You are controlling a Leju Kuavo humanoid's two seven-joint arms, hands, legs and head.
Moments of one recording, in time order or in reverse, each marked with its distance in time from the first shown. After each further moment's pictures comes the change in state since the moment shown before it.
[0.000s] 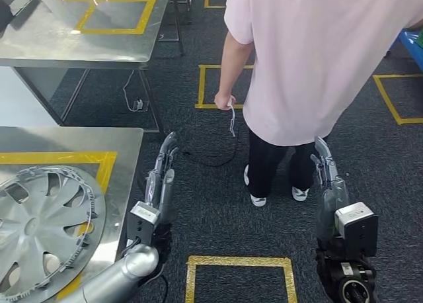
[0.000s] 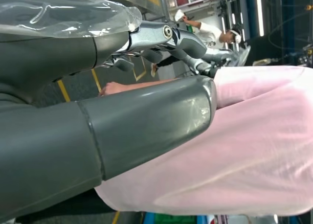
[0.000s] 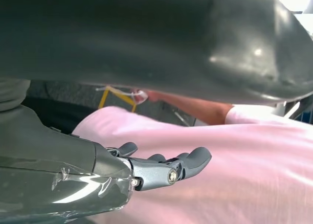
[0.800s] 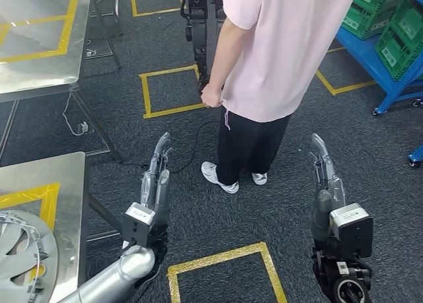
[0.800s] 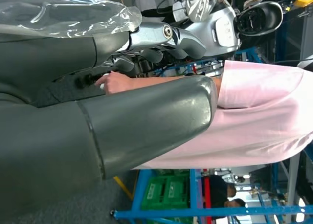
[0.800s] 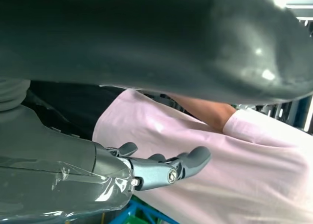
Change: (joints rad) left arm 0.001 0.001 0.001 -0.003 -0.004 0.000 0.002; right arm 0.007 0.000 0.011 -0.026 0.032 -0.035 -0.001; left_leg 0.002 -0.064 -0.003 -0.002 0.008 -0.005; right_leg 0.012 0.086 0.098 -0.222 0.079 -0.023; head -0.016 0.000
